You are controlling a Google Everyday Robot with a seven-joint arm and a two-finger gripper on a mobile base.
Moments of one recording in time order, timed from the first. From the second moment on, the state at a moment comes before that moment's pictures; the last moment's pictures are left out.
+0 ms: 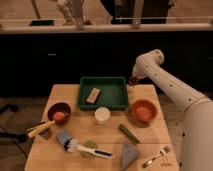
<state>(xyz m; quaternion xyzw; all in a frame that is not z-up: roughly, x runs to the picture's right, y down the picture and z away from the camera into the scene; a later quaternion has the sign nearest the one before) 0.218 -0.081 0.915 -0.06 -0.05 -0.52 0.85</state>
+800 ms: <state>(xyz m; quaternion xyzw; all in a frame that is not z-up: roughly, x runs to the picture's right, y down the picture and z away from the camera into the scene) 0.248 -0.060 0.898 -0.06 -0.04 -0.49 0.87</state>
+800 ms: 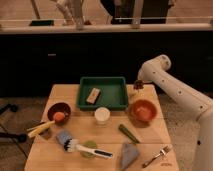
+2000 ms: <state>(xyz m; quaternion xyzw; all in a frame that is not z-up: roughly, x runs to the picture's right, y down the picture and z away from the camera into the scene) 0.277 -0.038 0.935 -0.07 -0.06 -0.45 0.89</state>
